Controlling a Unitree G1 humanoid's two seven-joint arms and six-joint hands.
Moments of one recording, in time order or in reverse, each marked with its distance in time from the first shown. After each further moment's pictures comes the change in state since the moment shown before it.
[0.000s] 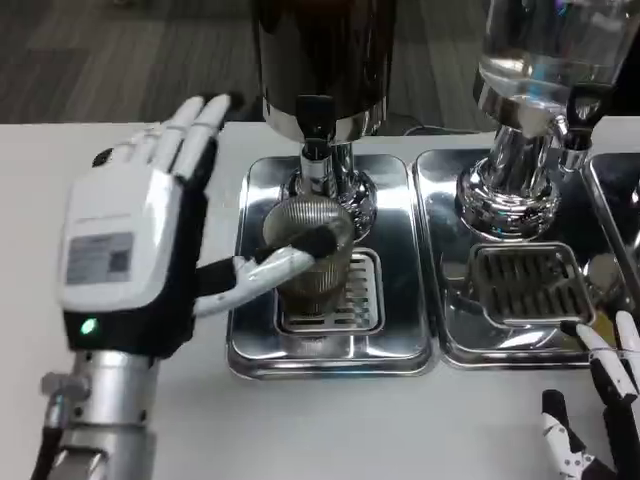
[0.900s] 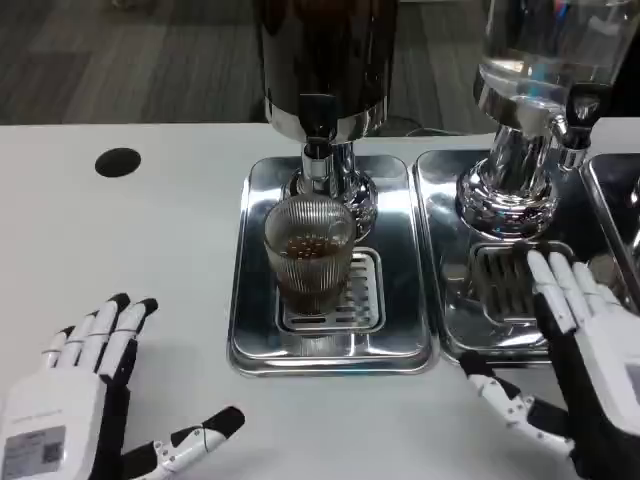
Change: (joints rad) left arm 0.299 0.058 0.063 0.340 -0.026 -0.175 0.220; right arm -0.133 0.035 0.011 -0.183 0.064 0.059 0.350
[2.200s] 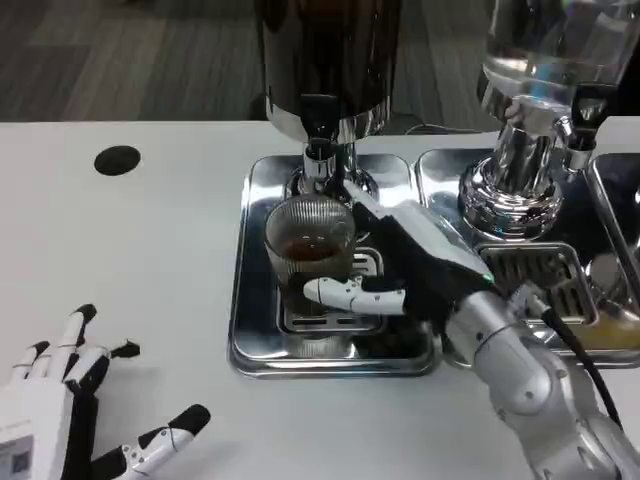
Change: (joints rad) left arm -0.016 0.050 0.007 0.093 -0.088 -0.023 0.063; right arm -0.661 0.195 0.137 0.392 0.276 0.190 0.436
